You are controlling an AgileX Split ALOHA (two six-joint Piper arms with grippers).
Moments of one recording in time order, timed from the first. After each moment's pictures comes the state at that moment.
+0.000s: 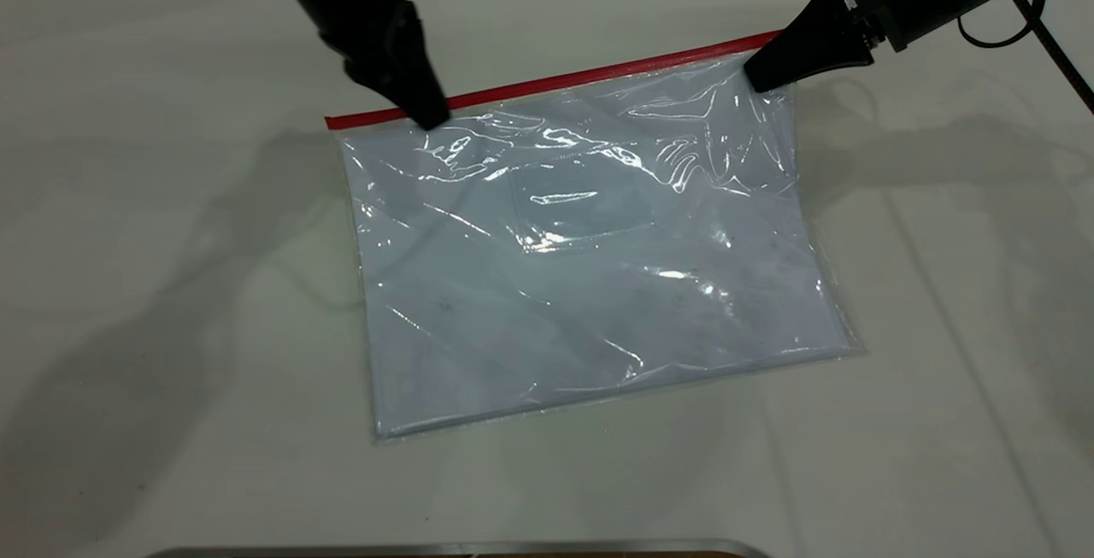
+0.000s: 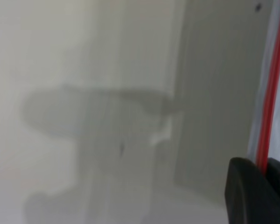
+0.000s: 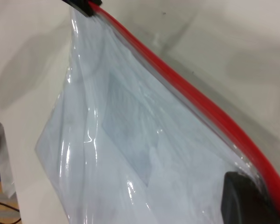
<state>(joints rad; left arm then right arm) -0.27 2.45 -1.75 -0.50 0.81 1.27 -0.03 2.54 -1.65 1.12 1.07 -1.50</state>
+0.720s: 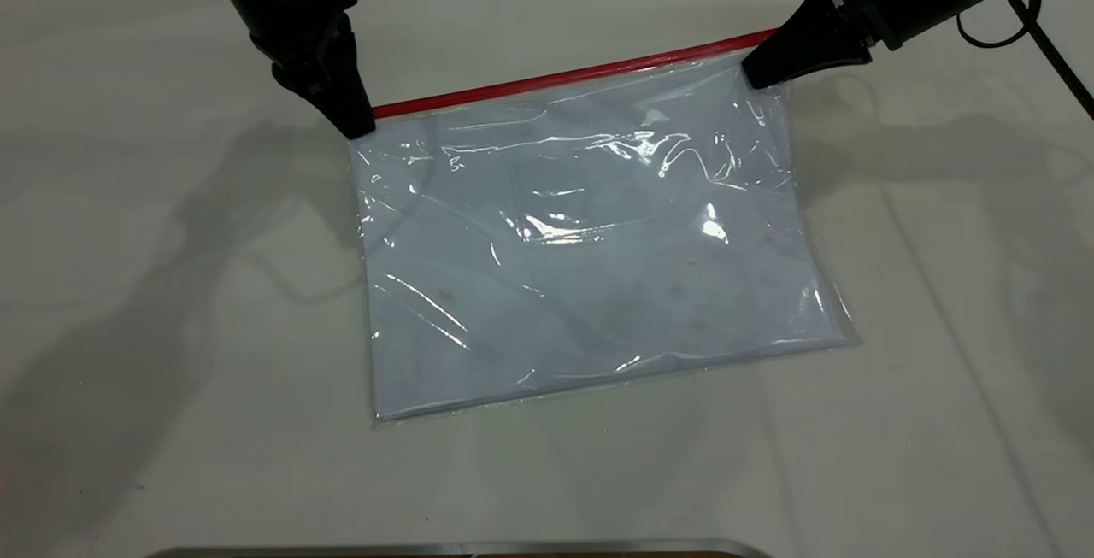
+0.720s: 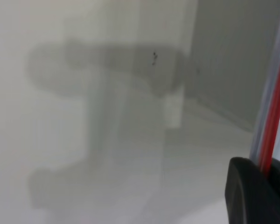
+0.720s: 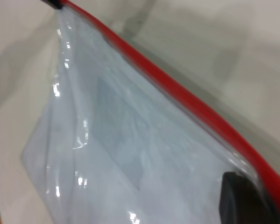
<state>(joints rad) -0.23 2.45 -1.75 -0.32 0.82 1.21 -0.03 2.54 -1.65 1.14 1.01 -1.46</state>
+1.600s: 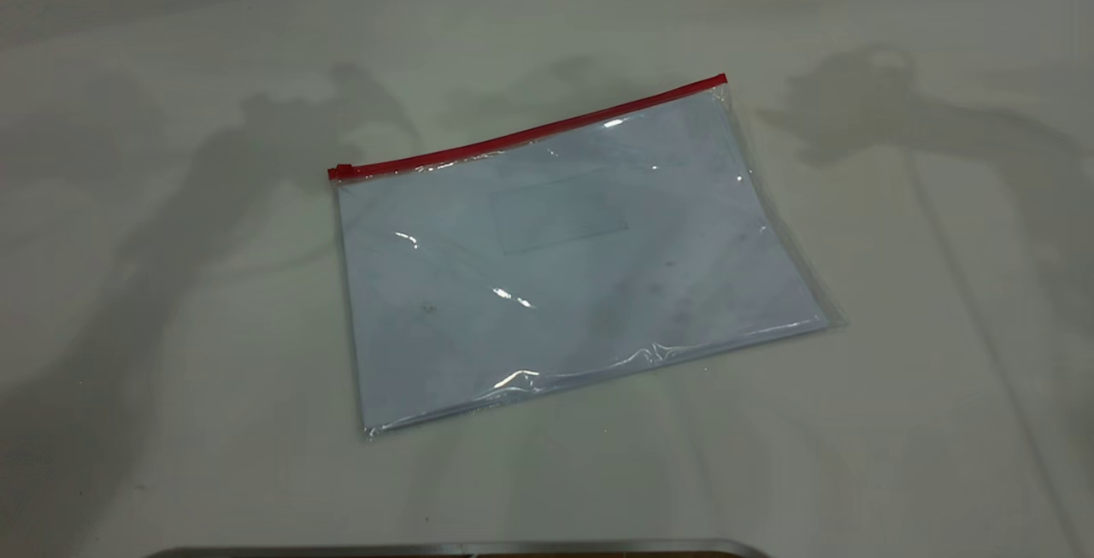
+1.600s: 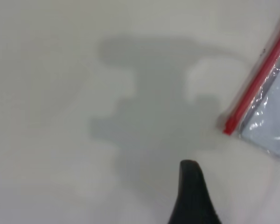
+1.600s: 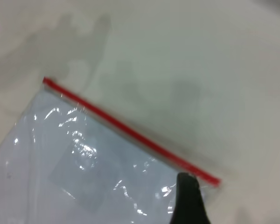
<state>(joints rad) -0.22 2.19 -1.75 -0.10 0.81 0.64 -0.05 2.15 -1.65 0.97 0.89 -1.30</state>
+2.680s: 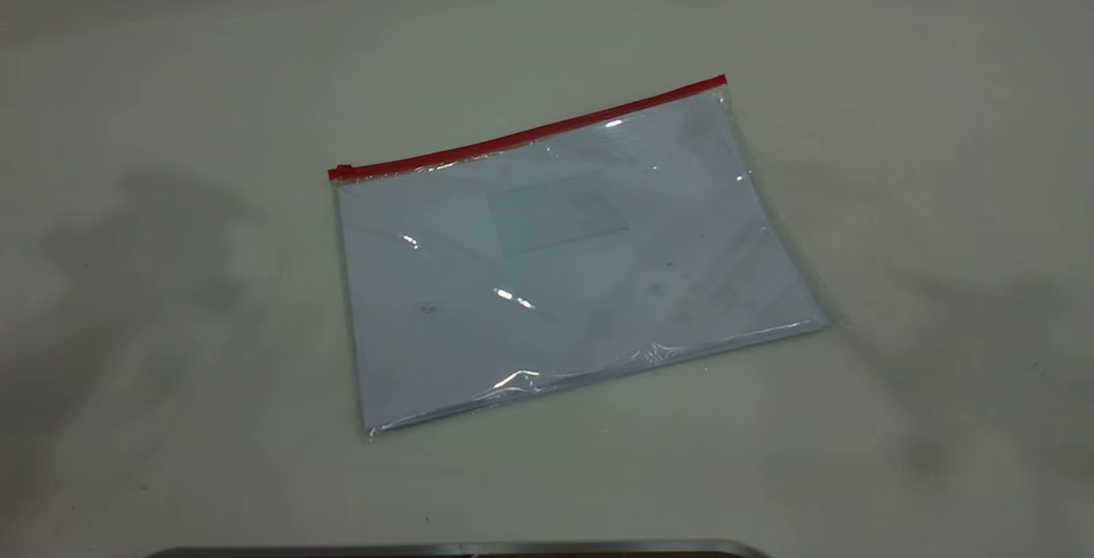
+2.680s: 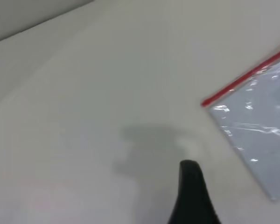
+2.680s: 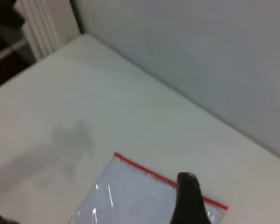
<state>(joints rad) -0.22 1.47 -1.67 0.00 1.17 0.15 -0.05 1.21 -1.65 0.75 1.24 -0.69</state>
